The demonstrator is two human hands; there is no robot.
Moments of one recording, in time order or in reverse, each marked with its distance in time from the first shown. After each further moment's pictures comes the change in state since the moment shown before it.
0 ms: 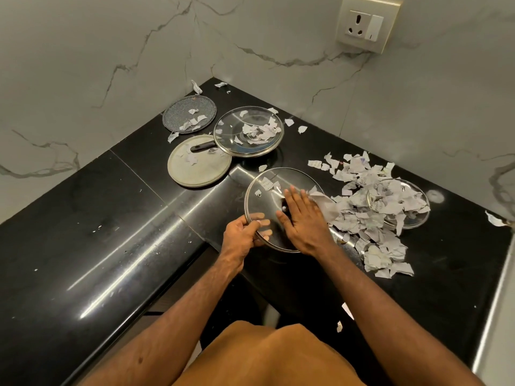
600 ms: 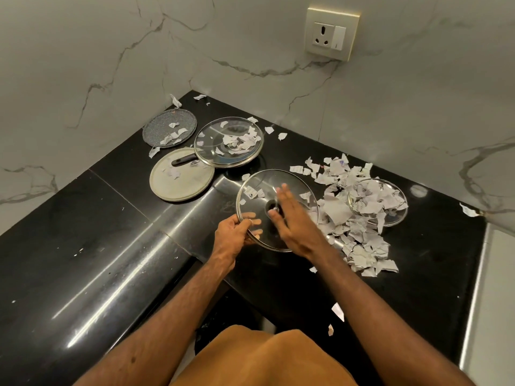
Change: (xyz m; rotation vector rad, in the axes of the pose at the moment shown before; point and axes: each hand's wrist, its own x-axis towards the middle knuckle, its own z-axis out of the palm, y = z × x) left_hand 0.019 0.016 0.016 0.140 -0.011 0.035; right_hand -0.009 -0.001 -0.030 0.335 0.095 0.001
